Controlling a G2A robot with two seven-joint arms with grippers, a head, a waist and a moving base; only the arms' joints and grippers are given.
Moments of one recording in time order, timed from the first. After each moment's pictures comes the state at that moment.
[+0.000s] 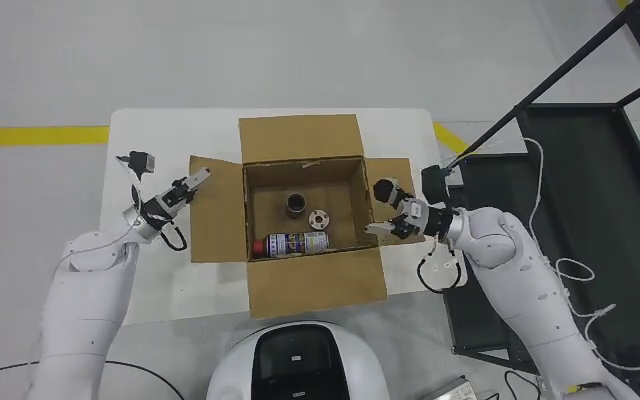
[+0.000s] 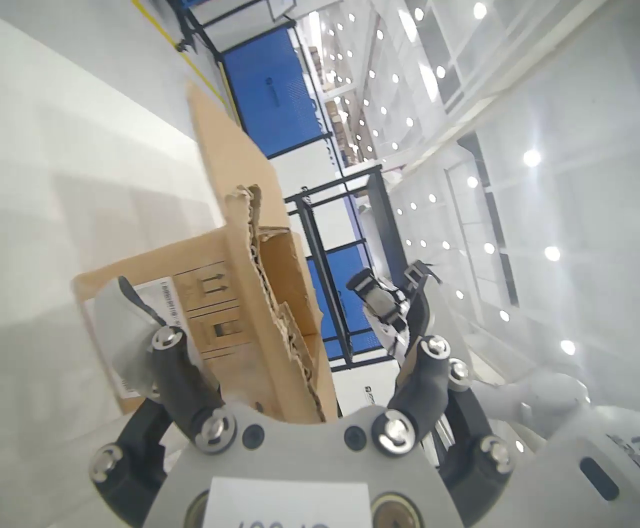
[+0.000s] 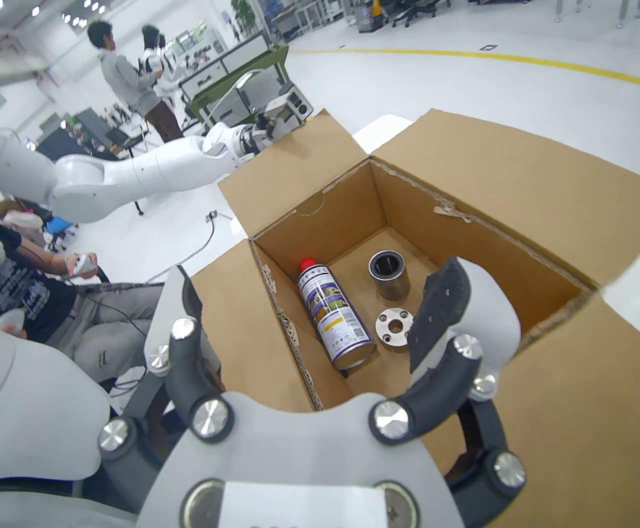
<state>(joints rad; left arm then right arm) 1.08 -1.16 -1.40 -1.18 -0.28 -0.60 -0.95 -1.34 -0.96 1.40 -1.51 -0.35 -1.01 0.43</state>
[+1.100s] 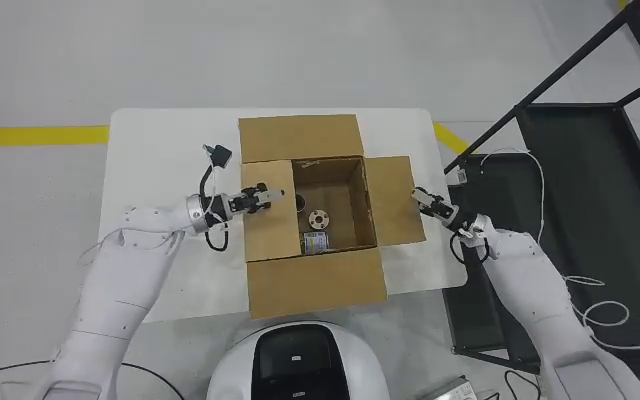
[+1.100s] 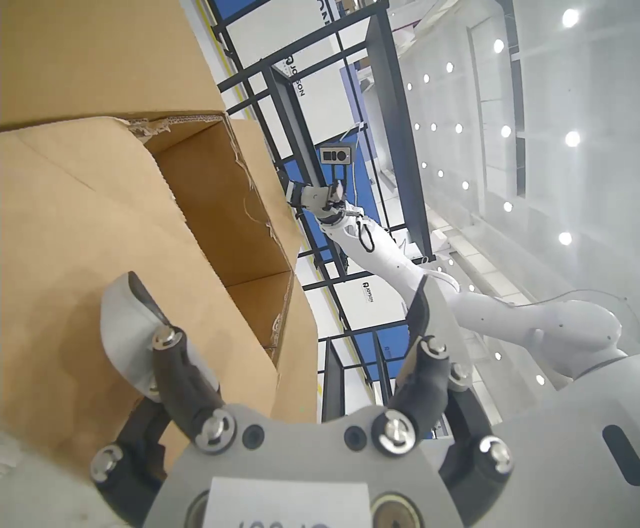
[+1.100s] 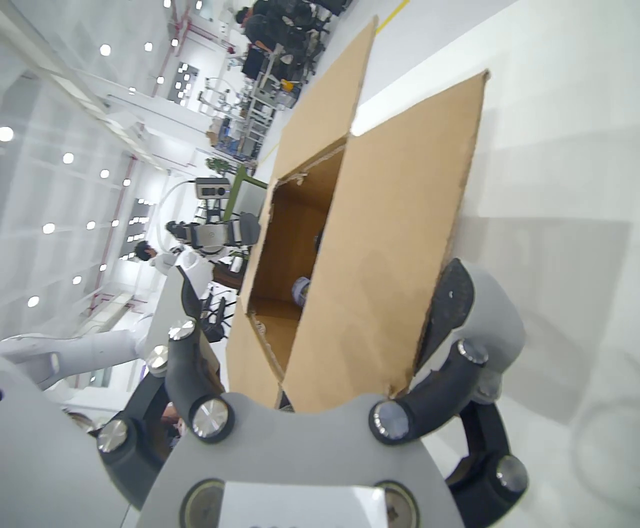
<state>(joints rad) 0.97 -1.18 -1.13 -1.25 -0.16 -0.49 -0.99 -1.17 -0.97 1.30 -0.98 0.49 -0.89 0.93</state>
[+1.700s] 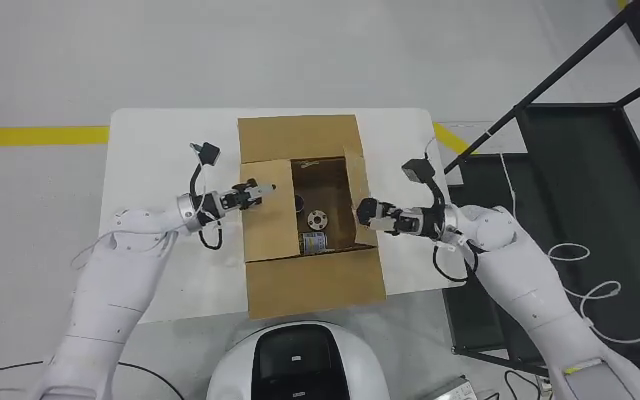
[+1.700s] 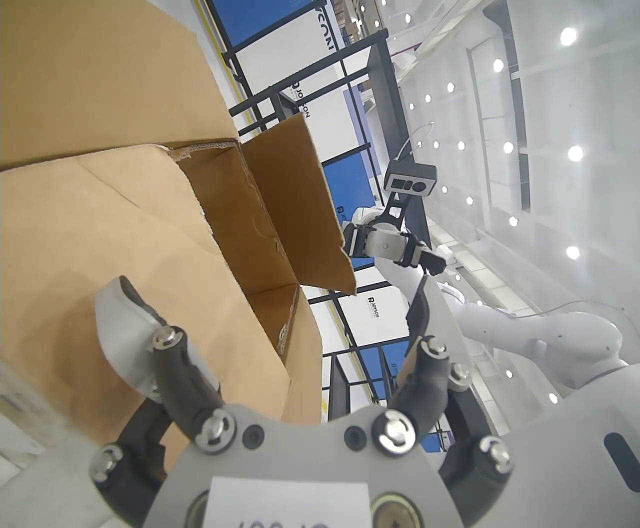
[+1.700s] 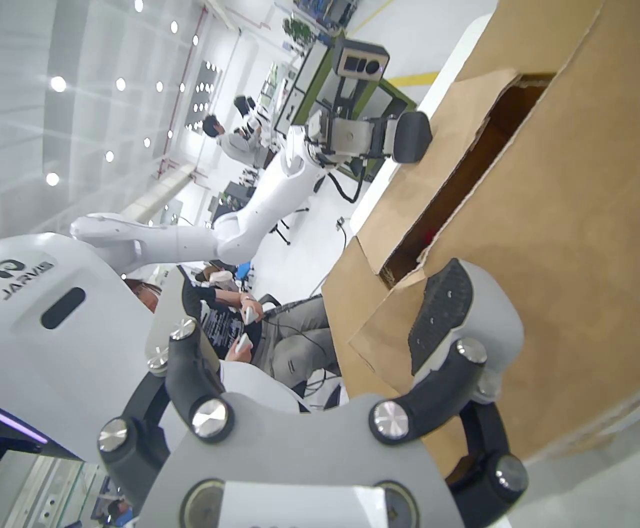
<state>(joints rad) 0.99 -1.17 -1.16 -1.27 -0.16 -0.49 -0.96 -1.14 -0.92 1.14 -1.42 0.44 -0.76 1.06</state>
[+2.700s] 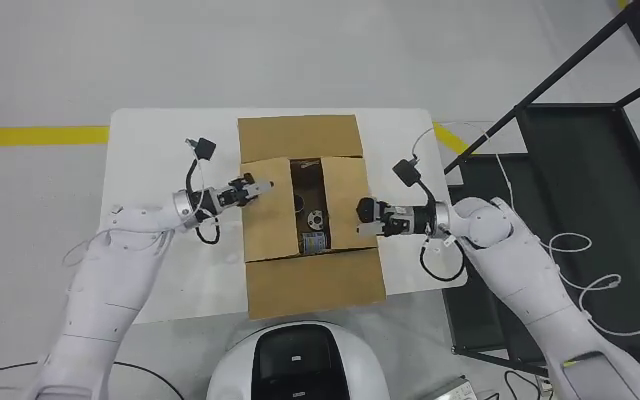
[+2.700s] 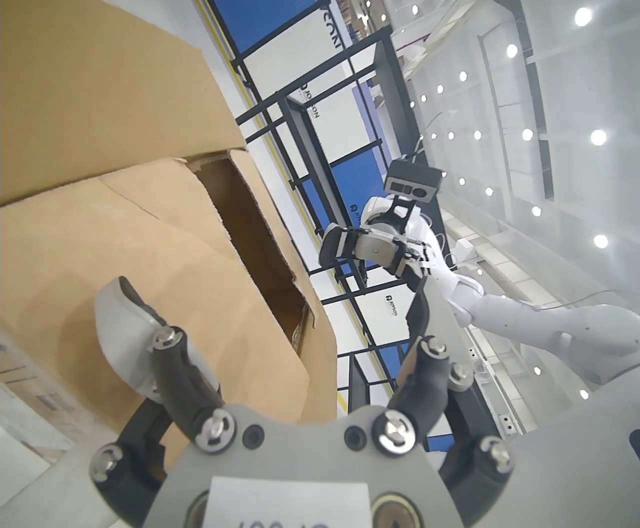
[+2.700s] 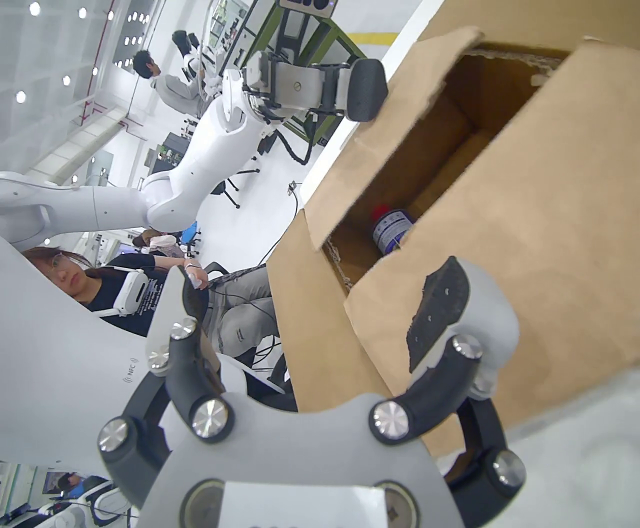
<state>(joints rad) 0.97 -1.15 -1.17 -1.28 -0.15 -0.53 -0.92 -1.16 -0.90 1.19 -1.42 0.25 -0.76 1.03</state>
